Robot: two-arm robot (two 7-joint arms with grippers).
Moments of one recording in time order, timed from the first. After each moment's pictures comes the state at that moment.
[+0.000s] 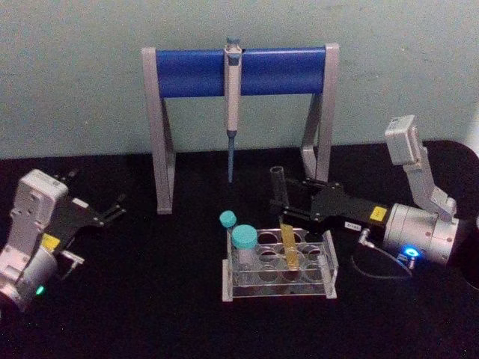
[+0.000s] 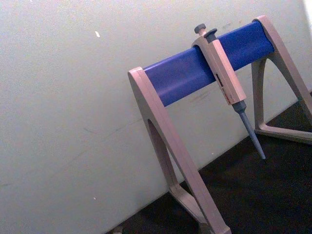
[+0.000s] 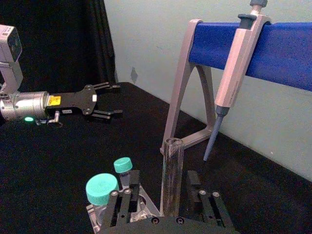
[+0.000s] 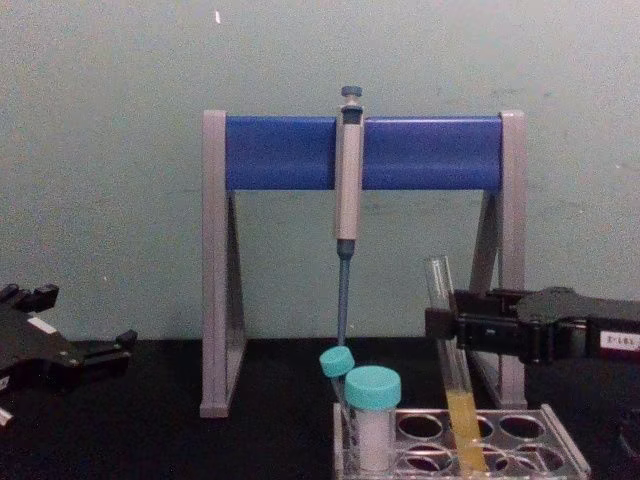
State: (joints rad) left arm -0.20 0.60 0.45 -1.41 -0.25 -0.12 0.03; right arm 0.45 0.52 -0.55 -1.28 0.61 0.03 0.73
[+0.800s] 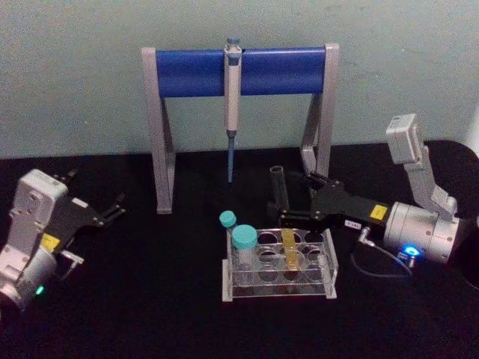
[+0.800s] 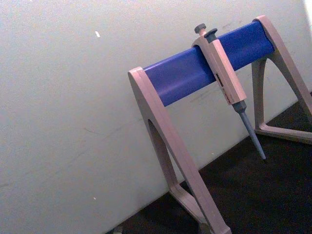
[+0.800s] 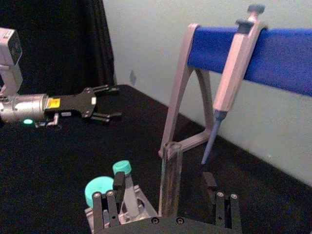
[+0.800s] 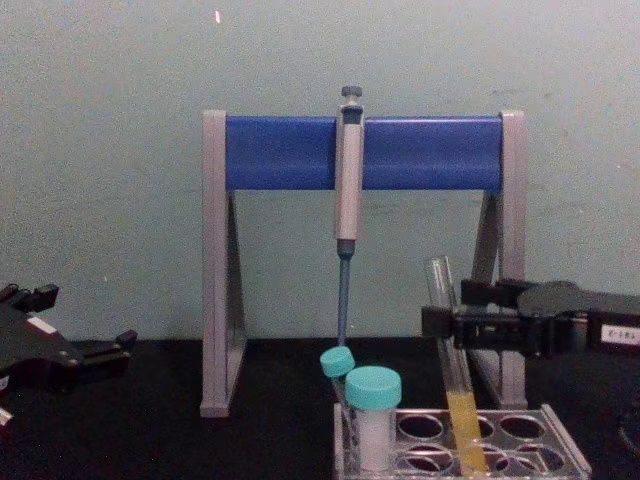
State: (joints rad) left arm -0.20 0.60 0.45 -1.41 -0.25 -0.12 0.03; right arm 0.45 0.53 -0.54 -1.29 0.61 0.02 0.73
